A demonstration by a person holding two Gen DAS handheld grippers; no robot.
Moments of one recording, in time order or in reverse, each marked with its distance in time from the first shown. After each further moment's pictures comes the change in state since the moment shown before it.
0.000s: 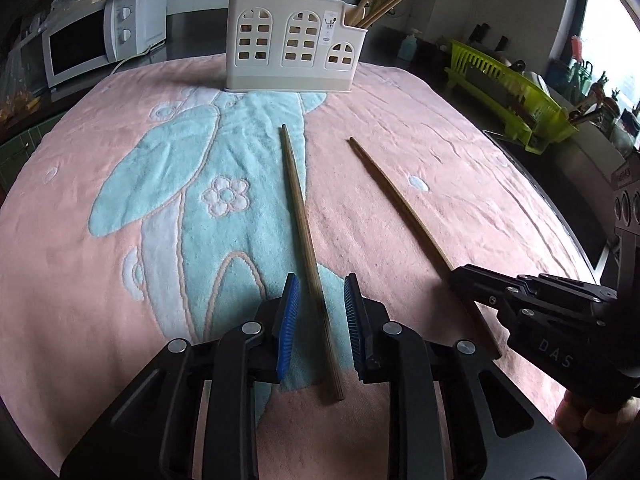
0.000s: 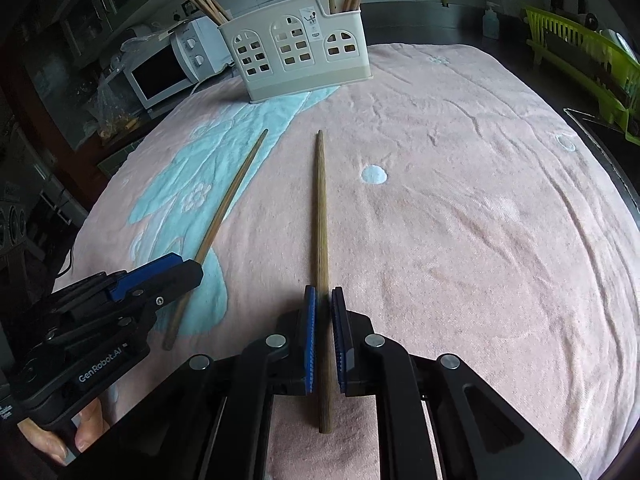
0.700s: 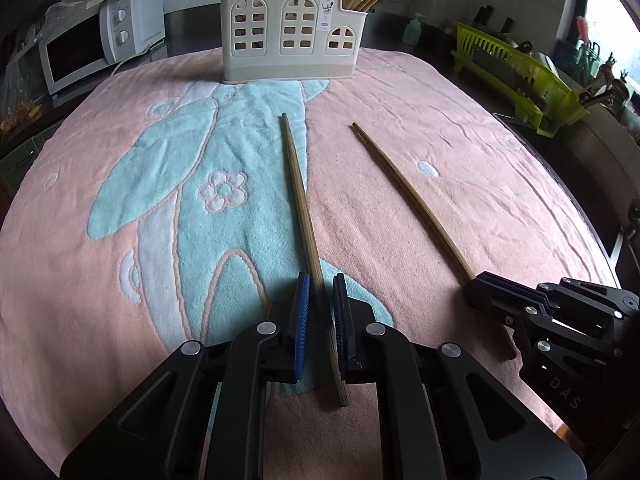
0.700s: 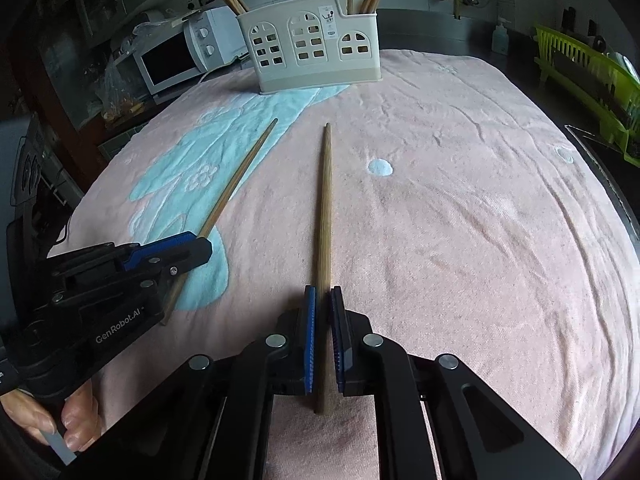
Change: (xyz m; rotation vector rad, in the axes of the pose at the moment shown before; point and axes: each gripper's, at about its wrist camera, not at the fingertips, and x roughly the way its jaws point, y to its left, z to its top) left arm 0.010 -0.007 0.002 0.030 0.038 0.053; right arm -0.001 0.010 -0.011 -0.065 -0.007 -0.025
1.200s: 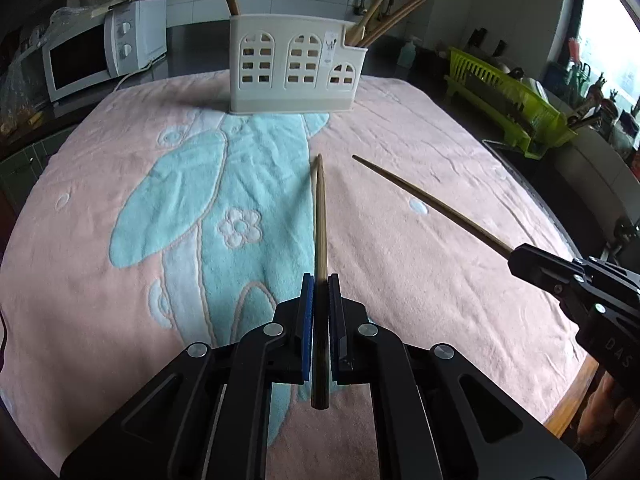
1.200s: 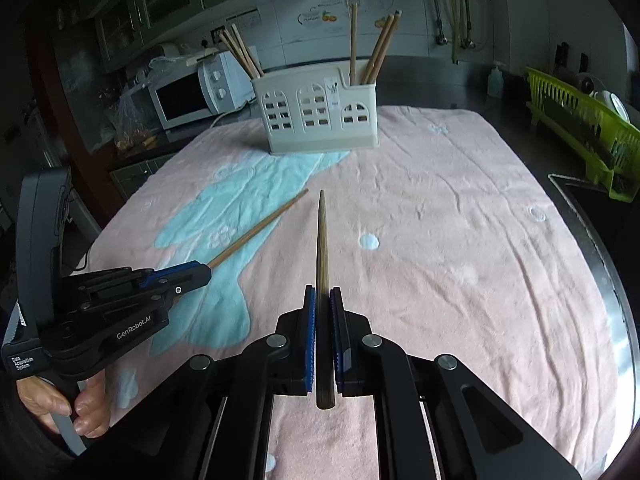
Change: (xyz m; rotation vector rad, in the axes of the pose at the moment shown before) left arm -0.034 0.013 0.017 -0.014 -0.077 -0.043; right arm -0.062 0.000 0.027 -0.037 -0.163 0.006
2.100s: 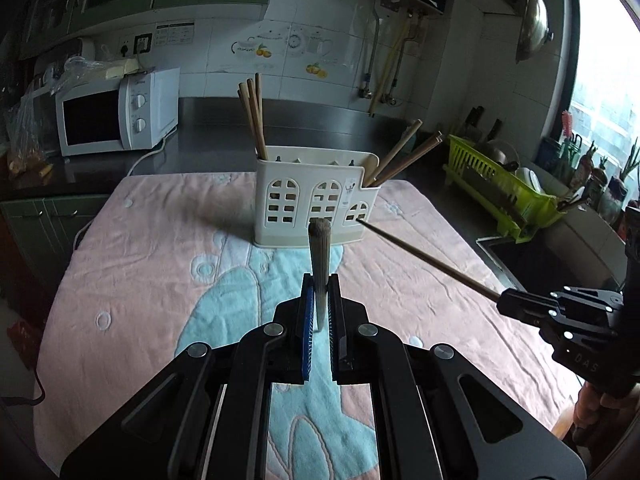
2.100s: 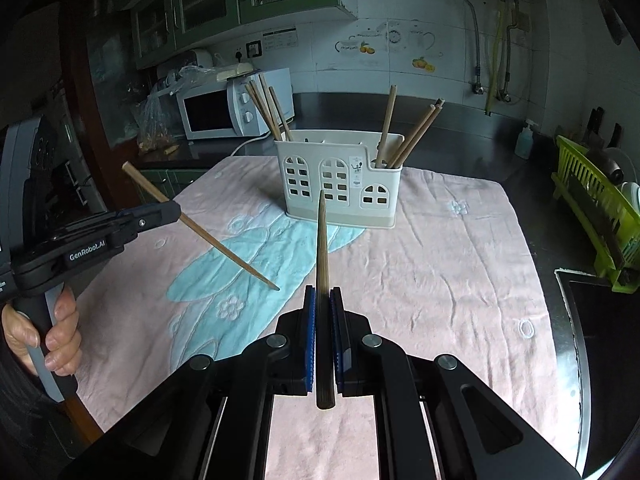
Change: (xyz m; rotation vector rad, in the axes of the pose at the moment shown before) left arm -0.059 0.029 0.103 -0.018 -0.228 -0.014; right arm -0.007 0.002 0.091 -0.159 -0.022 0.045
